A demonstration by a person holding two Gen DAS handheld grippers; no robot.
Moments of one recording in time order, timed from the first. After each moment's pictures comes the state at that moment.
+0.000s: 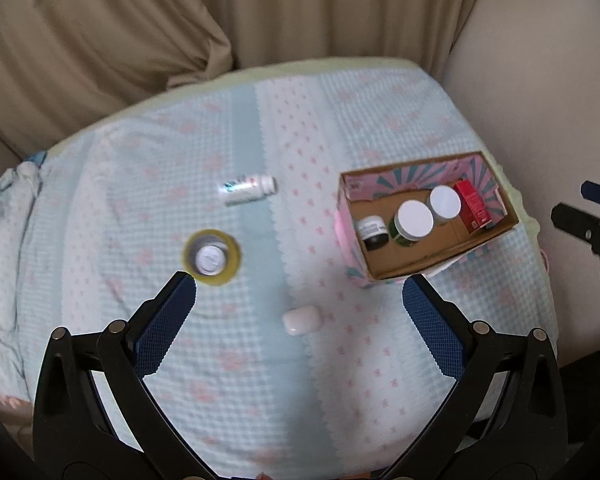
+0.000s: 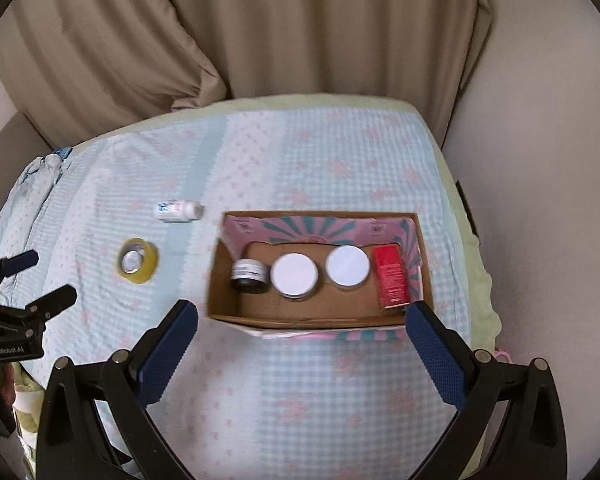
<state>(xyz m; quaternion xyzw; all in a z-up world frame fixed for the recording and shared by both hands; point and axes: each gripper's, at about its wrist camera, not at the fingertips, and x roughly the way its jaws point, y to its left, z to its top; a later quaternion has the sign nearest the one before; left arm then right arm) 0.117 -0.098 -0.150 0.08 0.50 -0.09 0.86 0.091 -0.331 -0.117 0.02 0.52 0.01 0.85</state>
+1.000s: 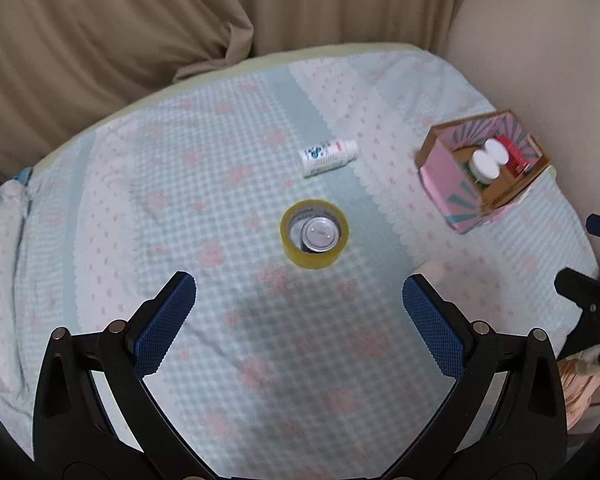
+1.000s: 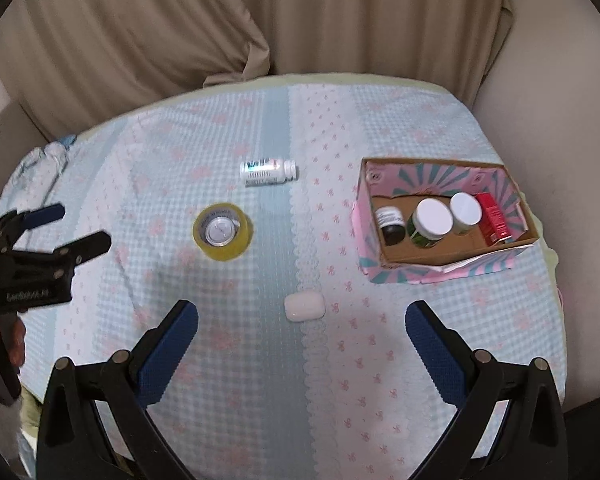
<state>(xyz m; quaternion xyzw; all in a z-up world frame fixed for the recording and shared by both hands) 0.147 0.111 -0.241 0.11 0.49 -0.16 0.85 0.053 -0.084 -0.186 0.03 0.53 -0.04 0.85</state>
